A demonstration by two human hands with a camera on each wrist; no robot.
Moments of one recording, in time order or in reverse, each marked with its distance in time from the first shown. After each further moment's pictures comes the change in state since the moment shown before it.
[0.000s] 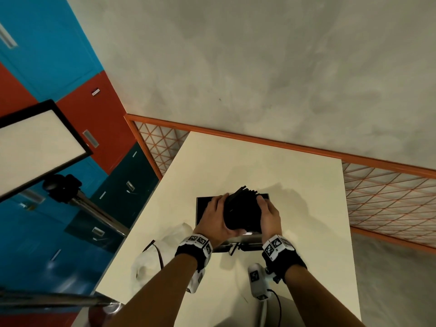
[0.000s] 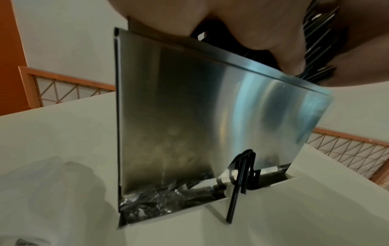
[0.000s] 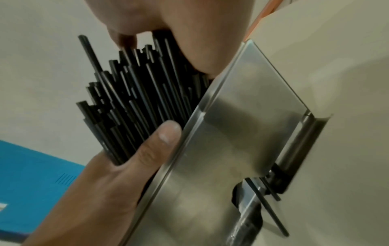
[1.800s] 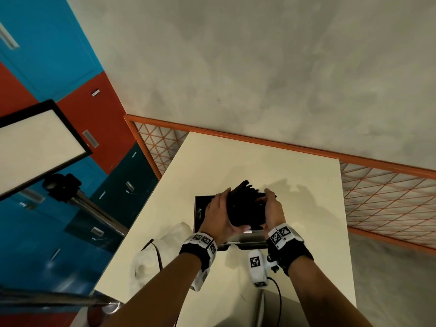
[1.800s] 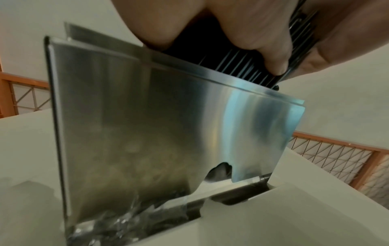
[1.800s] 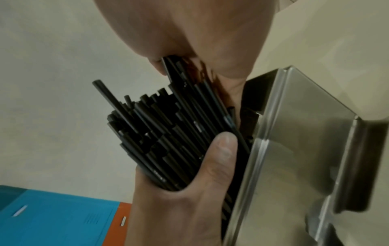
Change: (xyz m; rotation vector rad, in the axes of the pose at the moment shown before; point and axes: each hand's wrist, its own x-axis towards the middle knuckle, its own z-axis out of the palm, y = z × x) left_hand -0.001 0.031 0.000 -0.027 0.058 -0.039; right_hand 0.026 -0.018 -0.015 0.047 0.028 0.300
